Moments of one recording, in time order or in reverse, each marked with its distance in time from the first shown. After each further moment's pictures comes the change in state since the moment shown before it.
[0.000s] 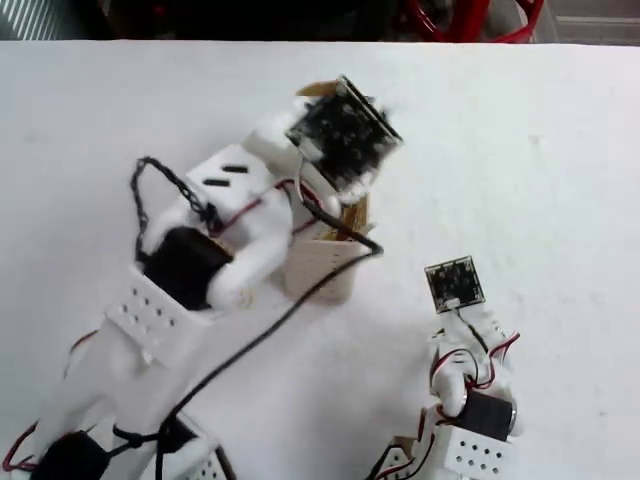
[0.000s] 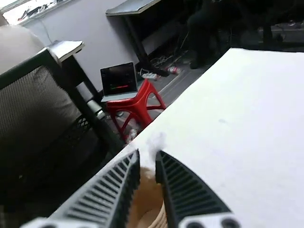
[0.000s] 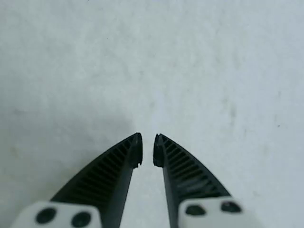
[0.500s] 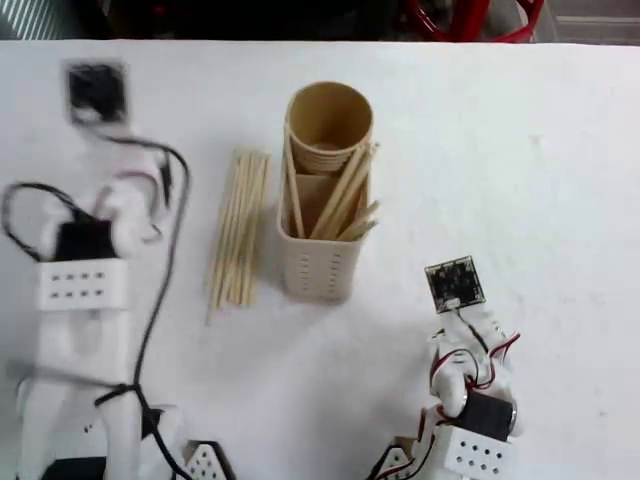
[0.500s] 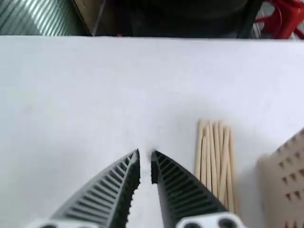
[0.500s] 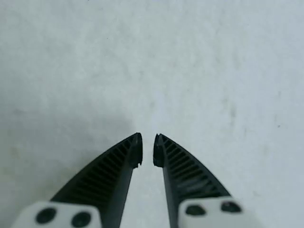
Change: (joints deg) left arm -39.4 -3.1 33.4 -8.5 17.1; right arm 0.0 0.0 0.0 0.0 0.0
